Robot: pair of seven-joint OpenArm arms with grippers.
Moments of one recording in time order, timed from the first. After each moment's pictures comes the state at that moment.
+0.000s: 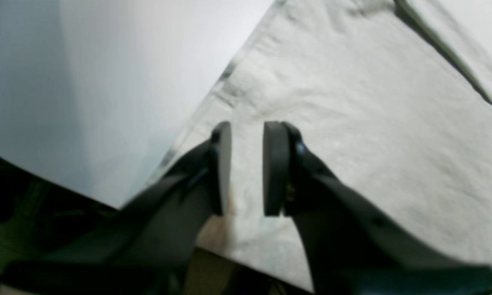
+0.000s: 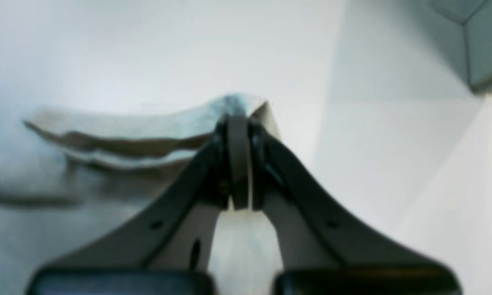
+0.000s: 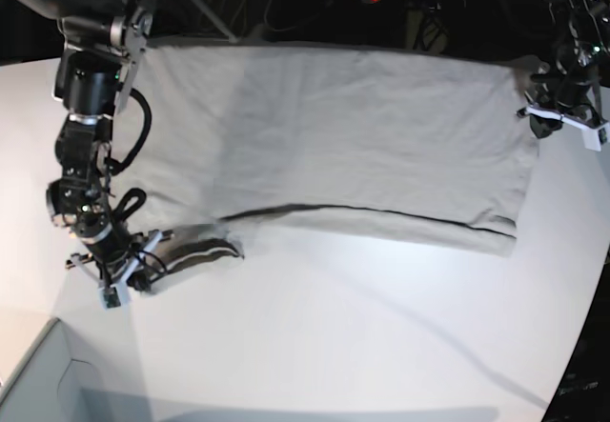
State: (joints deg) left arm 19.9 -11.3 -32.8 89.4 -29.5 -11.7 35.3; right arm 17.7 6.0 21.2 60.6 -18.1 33.0 -10.0
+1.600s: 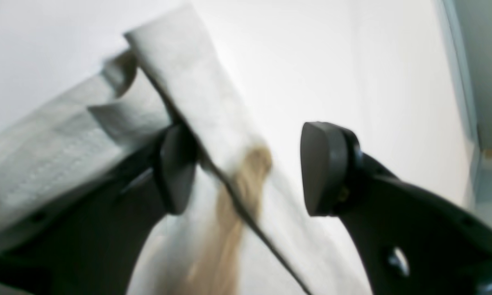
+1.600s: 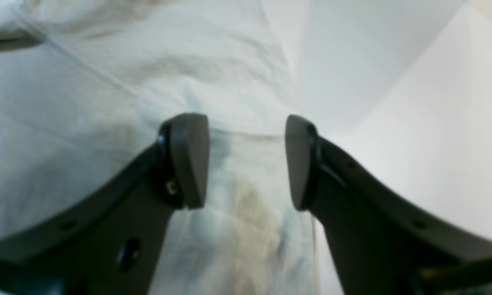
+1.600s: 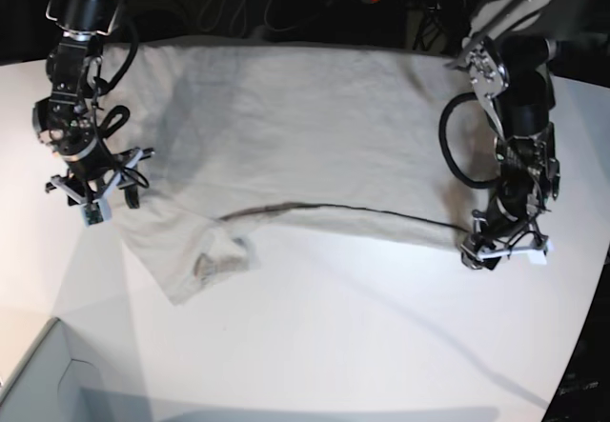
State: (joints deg) left arm -25.1 -8.4 -31.9 36.1 -29.3 -11.5 22.8; right arm -0.7 7.1 24.4 72.7 -17.9 33.3 -9.4
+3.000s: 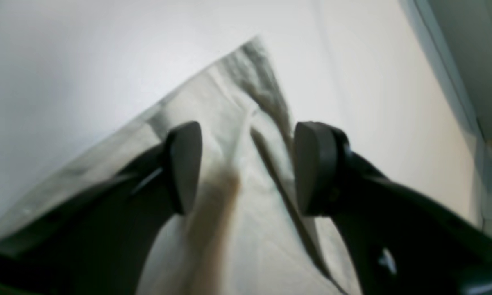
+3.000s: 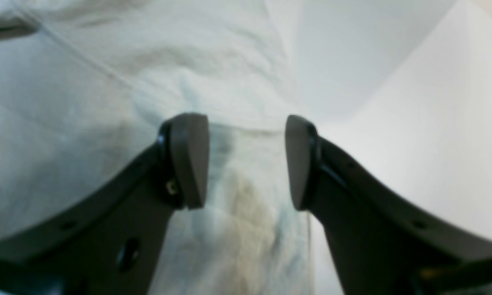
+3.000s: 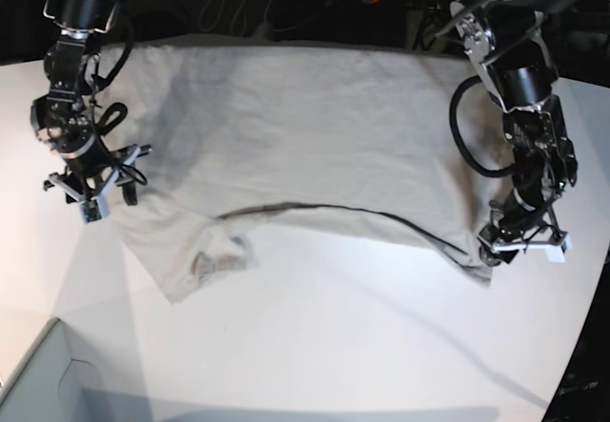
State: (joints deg) left arm -17.1 -6.9 -32.0 54.9 -29.1 -11.1 29.1; right arm -1.0 7.5 24.2 72.6 -17.9 33.3 -9.2
